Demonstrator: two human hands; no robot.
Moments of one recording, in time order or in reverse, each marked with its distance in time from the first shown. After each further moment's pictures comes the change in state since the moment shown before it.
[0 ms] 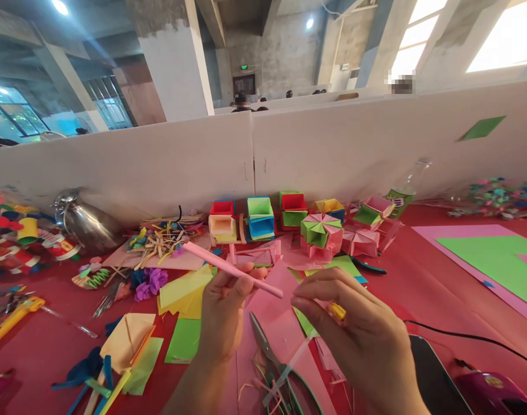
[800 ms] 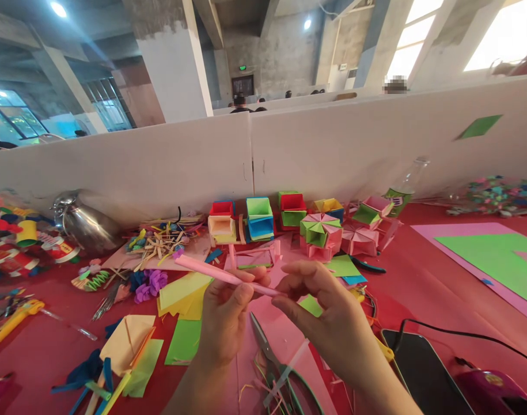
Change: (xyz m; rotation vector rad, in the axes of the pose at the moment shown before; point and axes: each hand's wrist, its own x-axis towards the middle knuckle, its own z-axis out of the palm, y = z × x) left_hand -0.005 0.001 -0.001 -0.032 -0.099 0.030; right_hand 0.001 0.007 0.019 0.194 -0.088 0.288
